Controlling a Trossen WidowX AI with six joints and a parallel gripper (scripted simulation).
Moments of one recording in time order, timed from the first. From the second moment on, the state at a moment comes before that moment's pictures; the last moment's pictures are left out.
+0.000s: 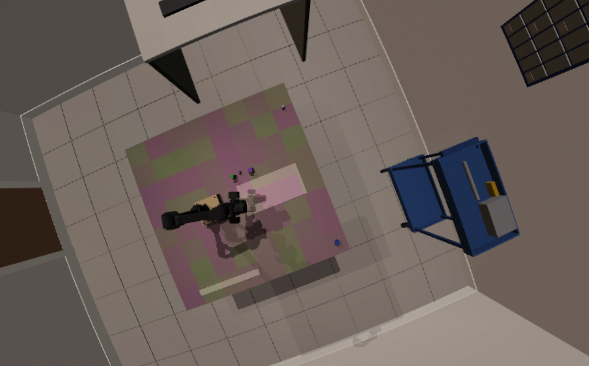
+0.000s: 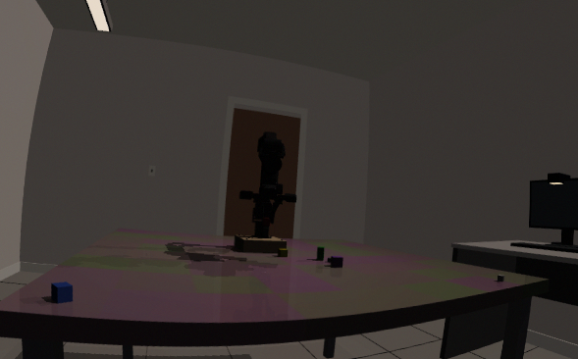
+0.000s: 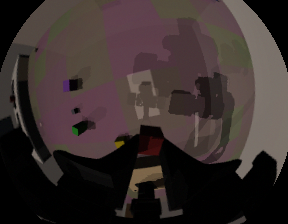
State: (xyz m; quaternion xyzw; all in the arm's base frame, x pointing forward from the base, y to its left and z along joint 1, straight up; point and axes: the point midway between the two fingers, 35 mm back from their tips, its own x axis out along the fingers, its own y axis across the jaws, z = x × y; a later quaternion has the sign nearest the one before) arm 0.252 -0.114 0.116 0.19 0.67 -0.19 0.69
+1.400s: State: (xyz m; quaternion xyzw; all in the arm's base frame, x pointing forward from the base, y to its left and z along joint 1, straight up) arm 0.297 0.081 0.120 0.20 0.67 -0.19 0.69
